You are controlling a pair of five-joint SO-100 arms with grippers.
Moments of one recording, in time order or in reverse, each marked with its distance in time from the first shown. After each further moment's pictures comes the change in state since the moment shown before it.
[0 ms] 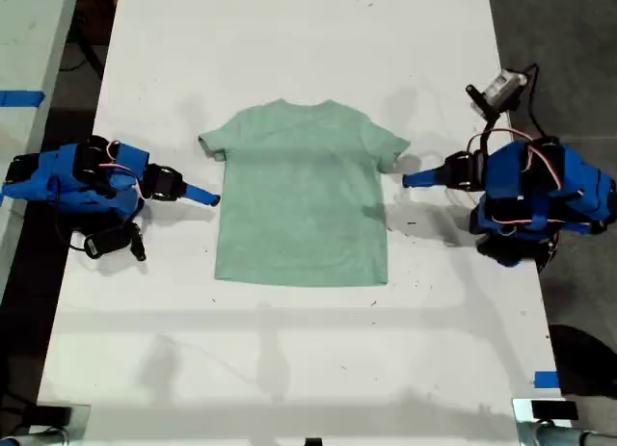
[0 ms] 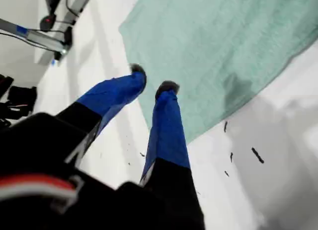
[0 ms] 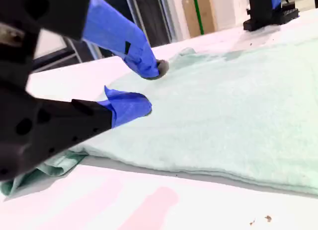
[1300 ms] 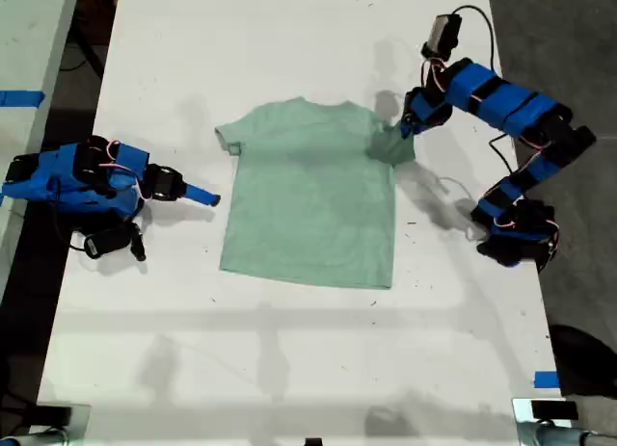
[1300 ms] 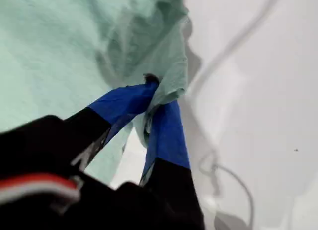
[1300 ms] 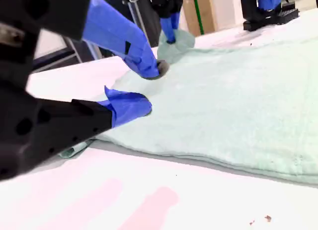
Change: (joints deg) arm 0 0.0 0.0 0.0 0.0 0.0; arm 1 36.3 -74.5 -37.4 -4.8 -21.9
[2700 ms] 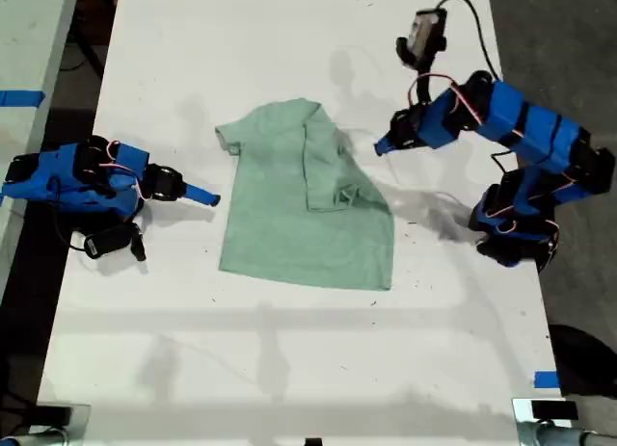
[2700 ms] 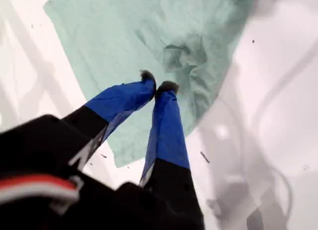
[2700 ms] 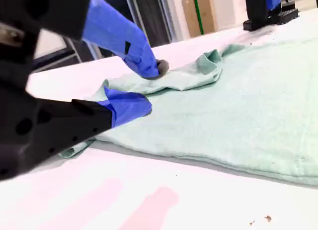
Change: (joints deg) arm 0 0.0 0.0 0.0 0.0 0.0; arm 1 -27.1 27.9 1.0 10.4 5.6
